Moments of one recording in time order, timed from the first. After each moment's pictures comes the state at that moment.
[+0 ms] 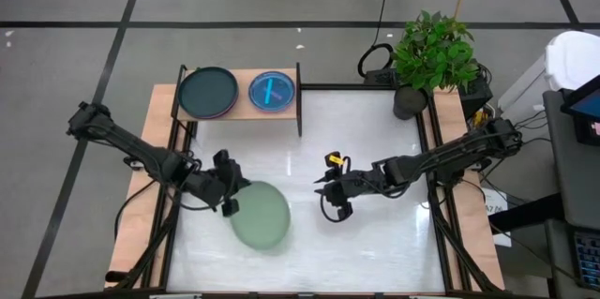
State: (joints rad) left arm -0.47 1.10 0.81 -0.61 -0.45 -0.60; right arm 0.28 1.48 0.97 -0.13 0.29 -0.31
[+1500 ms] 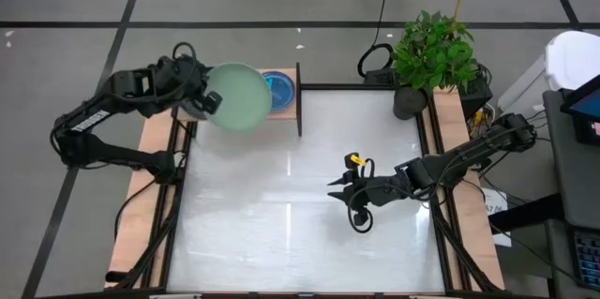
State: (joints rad) left arm 0.33 1.10 1.52 -1.26 -0.62 -0.29; right arm 0.40 1.31 0.97 -0.24 0.42 -0.22
